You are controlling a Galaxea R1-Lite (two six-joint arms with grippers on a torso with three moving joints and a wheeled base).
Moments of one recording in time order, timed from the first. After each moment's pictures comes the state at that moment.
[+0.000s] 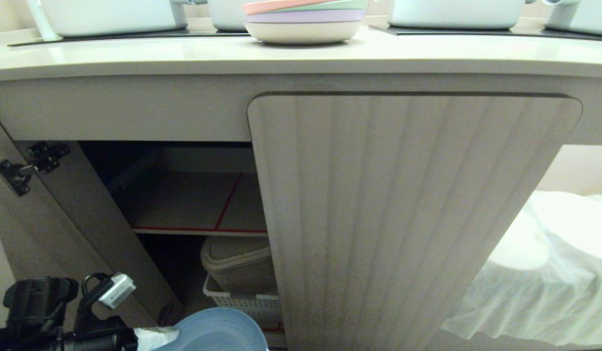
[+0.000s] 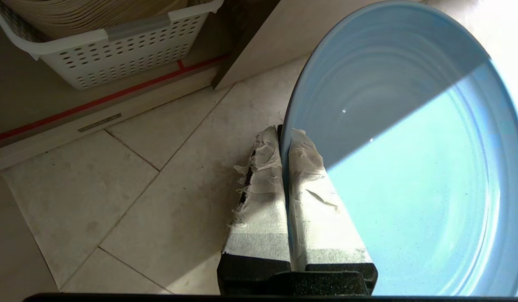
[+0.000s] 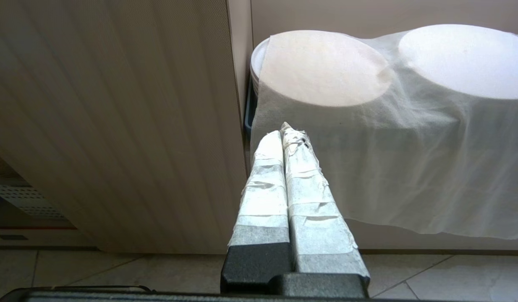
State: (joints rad) left arm 0.22 1.81 -0.09 -0.72 -0.82 0.36; right arm 0.00 0.00 0.00 0.00 -0.03 0.03
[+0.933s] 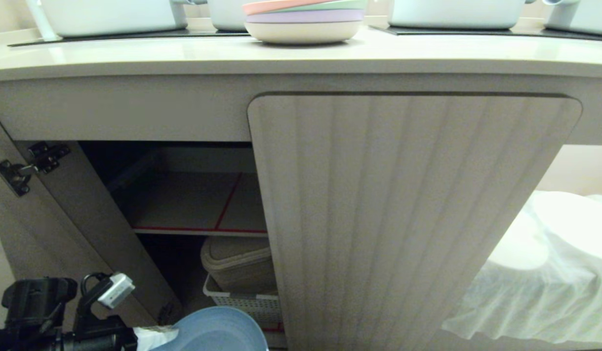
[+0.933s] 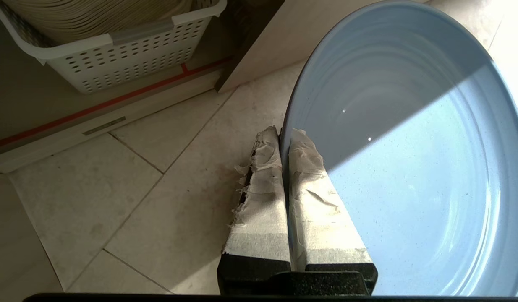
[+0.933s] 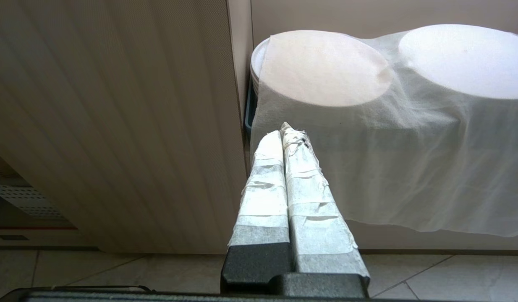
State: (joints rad) left arm 0.22 1.81 -0.08 -0.74 -0.81 0.37; right arm 0.00 0.00 0.00 0.00 -0.03 0.03
